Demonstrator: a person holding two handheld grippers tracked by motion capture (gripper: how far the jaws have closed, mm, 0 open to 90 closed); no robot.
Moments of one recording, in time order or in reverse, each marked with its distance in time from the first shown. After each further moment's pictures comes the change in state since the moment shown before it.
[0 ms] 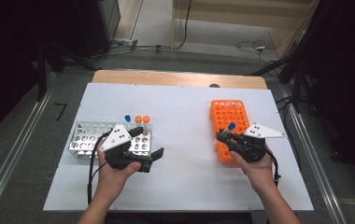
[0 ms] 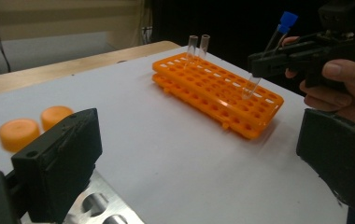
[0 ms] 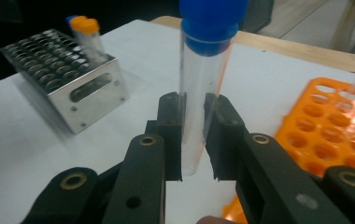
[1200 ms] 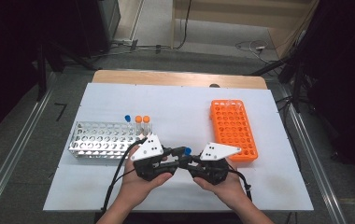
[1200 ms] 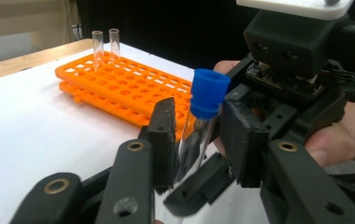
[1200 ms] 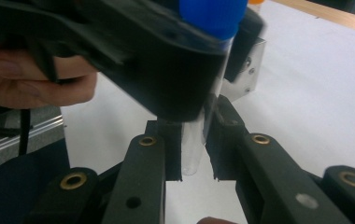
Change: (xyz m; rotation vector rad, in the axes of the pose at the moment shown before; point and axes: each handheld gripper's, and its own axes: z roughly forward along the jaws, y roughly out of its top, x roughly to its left) left arm -0.046 -0.002 0.039 0.031 -0.240 0.077; right arm 0.098 -0.002 0.040 0.104 0.269 -0.151
